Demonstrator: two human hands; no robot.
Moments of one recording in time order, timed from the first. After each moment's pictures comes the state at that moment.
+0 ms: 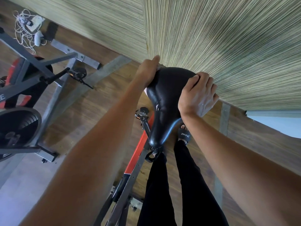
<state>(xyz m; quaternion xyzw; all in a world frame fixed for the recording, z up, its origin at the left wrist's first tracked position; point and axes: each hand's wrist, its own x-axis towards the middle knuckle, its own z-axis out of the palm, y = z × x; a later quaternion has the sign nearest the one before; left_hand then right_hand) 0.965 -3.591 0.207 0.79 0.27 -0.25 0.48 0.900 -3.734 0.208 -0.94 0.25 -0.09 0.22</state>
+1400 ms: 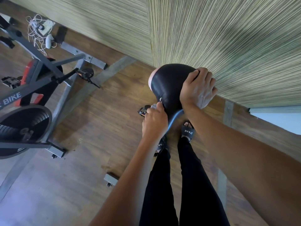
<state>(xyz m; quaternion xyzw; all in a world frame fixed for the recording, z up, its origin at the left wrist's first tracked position) 0.810 -3.645 0.285 0.73 0.45 -0.27 0.43 0.900 -3.734 0.211 -0.94 0.25 -0.07 0.20</state>
